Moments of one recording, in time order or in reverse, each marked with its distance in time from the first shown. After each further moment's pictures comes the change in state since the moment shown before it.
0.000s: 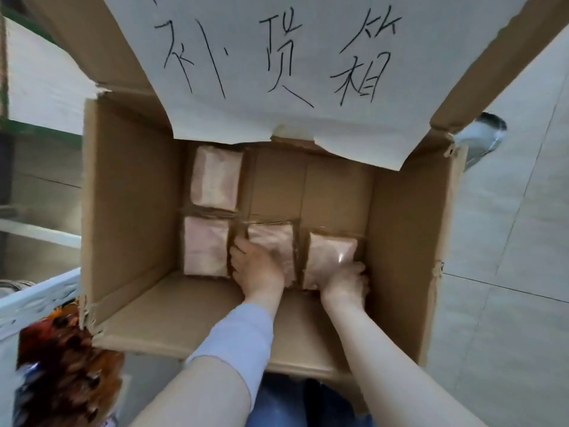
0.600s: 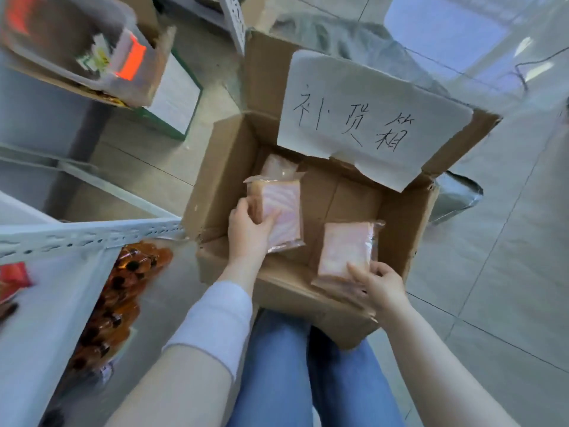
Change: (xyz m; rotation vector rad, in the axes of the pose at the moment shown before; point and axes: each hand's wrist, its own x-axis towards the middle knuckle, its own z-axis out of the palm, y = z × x) left_hand -0.055 -0.028 -0.165 -0.534 0.042 0.244; right_hand -0.126 0.043 -0.104 0.483 -0.204 -0.317
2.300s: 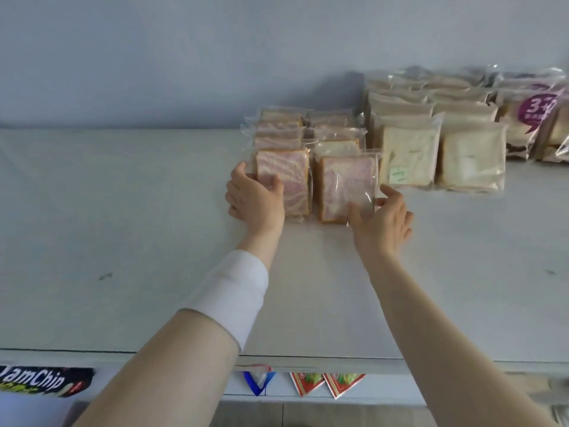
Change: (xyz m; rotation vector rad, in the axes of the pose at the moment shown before) left_hand -0.399 -0.364 -0.874 -0.558 1.405 -0.227; right_hand -0.797 0.203 0.597 -0.563 -0.387 -1.604
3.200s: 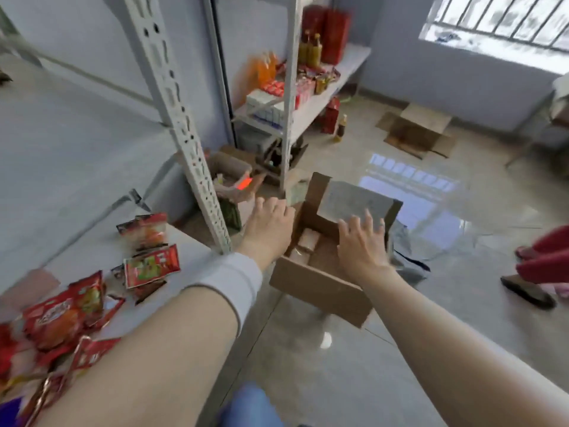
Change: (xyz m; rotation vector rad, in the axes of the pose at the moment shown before) left_hand -0.660 0.048 0.227 0.668 -1.131 1.818; right_hand -0.192 0.456 -0.521 -1.113 -0.126 0.580
